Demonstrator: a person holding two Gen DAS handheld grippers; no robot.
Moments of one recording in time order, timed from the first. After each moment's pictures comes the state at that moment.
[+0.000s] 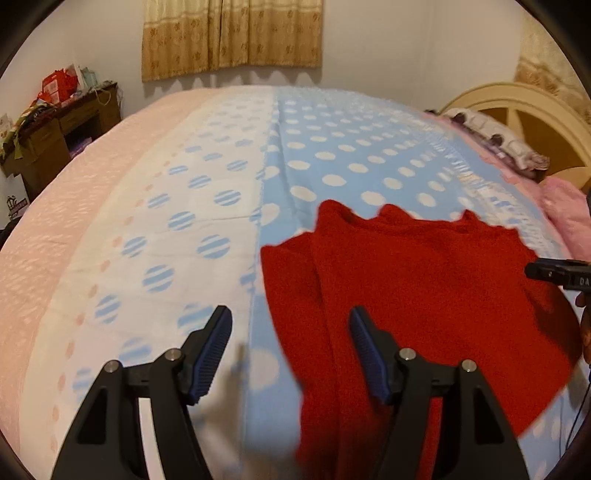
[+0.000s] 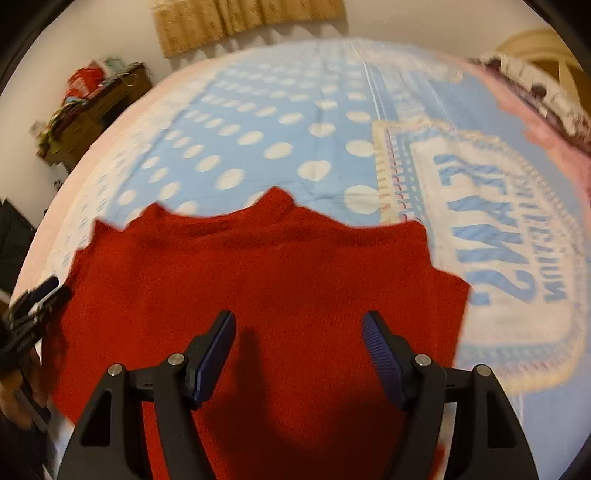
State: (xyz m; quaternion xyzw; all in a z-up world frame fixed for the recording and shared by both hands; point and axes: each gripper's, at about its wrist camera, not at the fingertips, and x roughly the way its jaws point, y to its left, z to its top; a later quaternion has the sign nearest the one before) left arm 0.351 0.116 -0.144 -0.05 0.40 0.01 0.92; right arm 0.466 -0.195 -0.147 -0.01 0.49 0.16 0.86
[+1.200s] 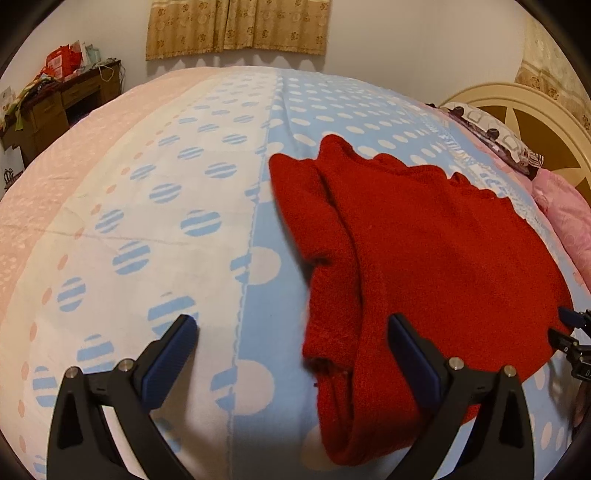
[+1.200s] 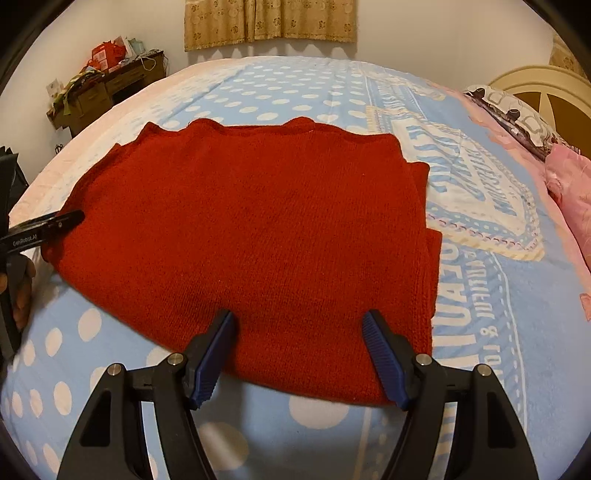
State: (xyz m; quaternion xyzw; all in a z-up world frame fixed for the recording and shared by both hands) left arm 0.314 0.116 -0.177 -0.08 0.43 0.01 0.90; right arm 0.337 -0.202 -0.174 -0.08 0.46 0.12 0.88
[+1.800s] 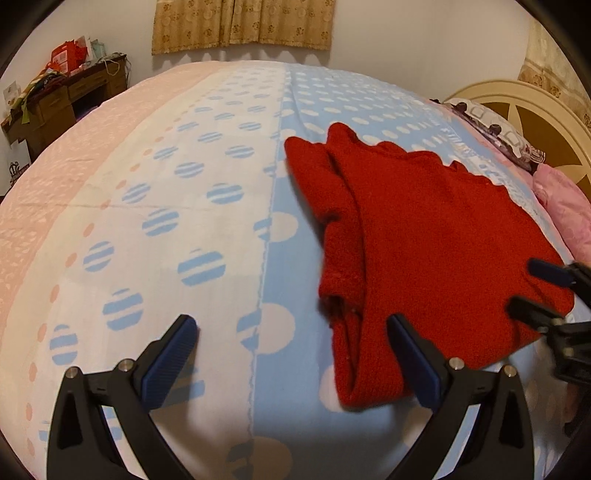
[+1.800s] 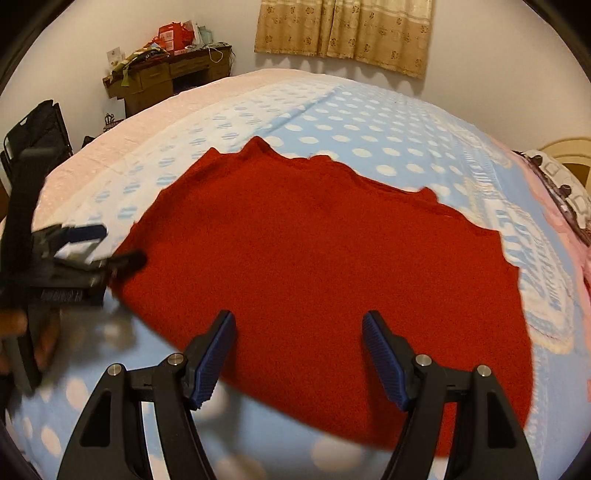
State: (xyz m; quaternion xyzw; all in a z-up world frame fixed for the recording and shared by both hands) left arm 0.285 0.123 -0.176 -0.09 0.44 0.02 0.89; right arm 0.346 -0.075 -0.167 -0.14 0.43 0.22 0.86
